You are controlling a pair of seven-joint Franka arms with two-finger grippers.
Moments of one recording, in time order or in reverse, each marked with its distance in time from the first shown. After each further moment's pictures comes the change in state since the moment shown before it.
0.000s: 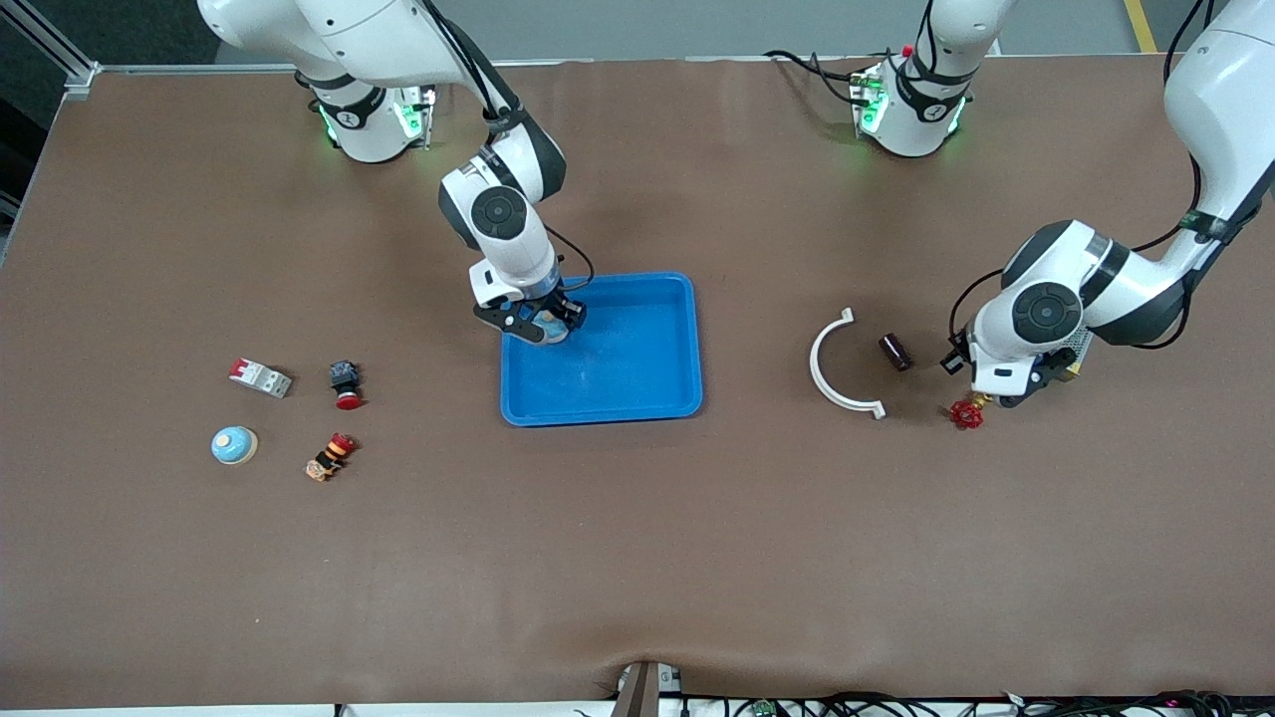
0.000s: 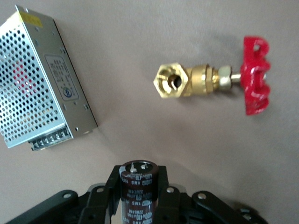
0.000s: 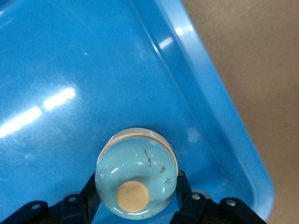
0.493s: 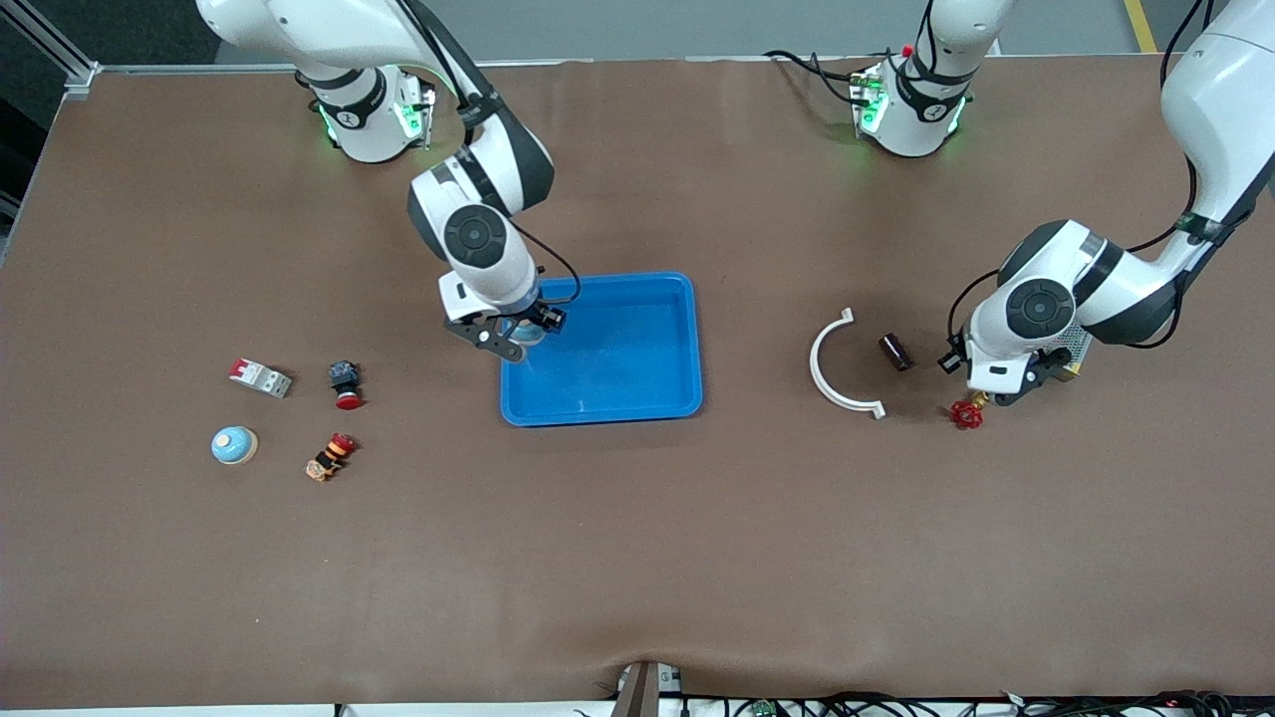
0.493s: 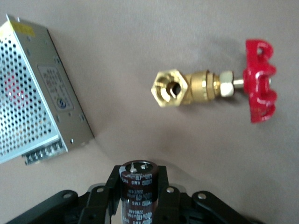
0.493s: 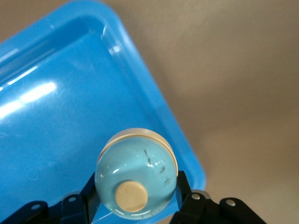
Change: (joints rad) left arm 0.003 0.008 0.022 -0.014 0.071 0.050 0.000; right arm -0.105 -0.091 -0.010 0.150 0.000 -0.375 -0.109
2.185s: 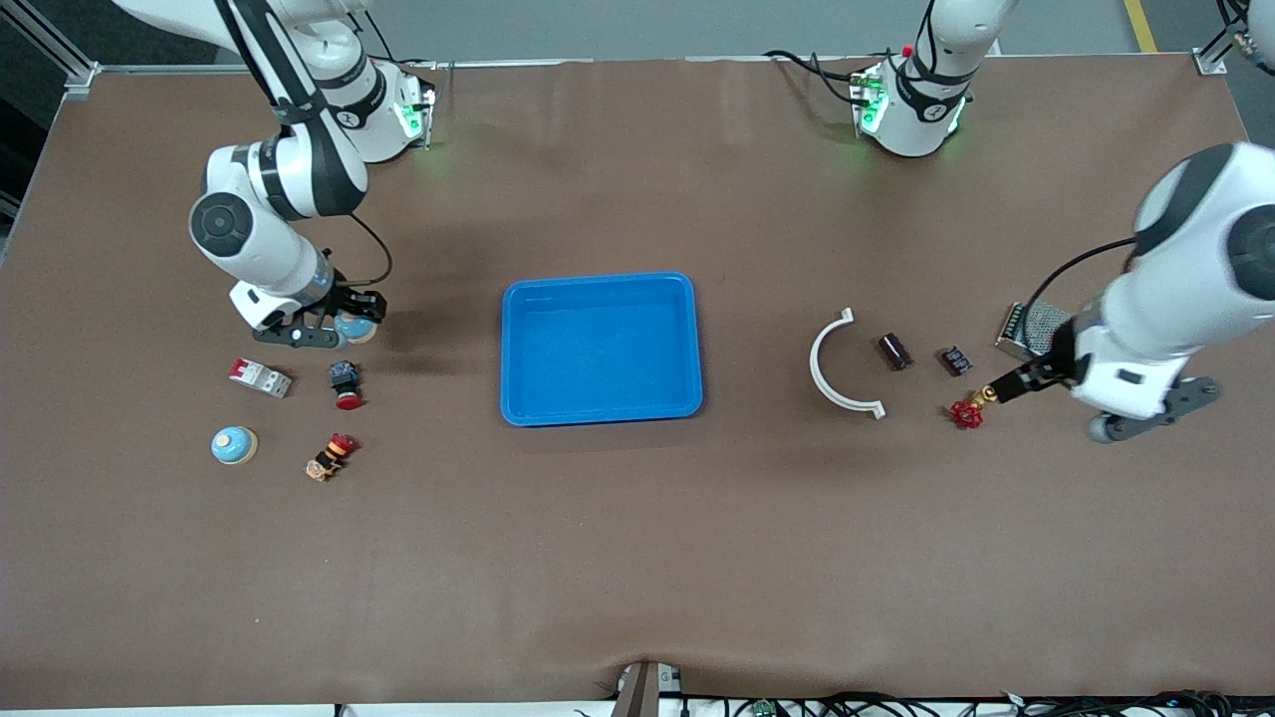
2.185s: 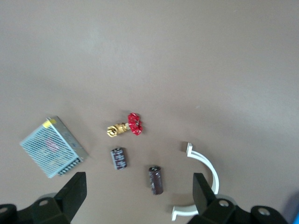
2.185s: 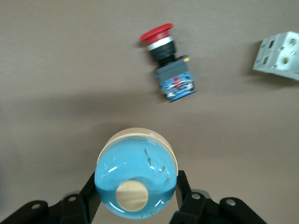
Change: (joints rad) left arm 0.012 -0.003 -0.382 0.566 -0.254 -0.399 0.481; right arm -0.487 -0.296 -0.007 -0.482 -0.112 0.231 -0.789
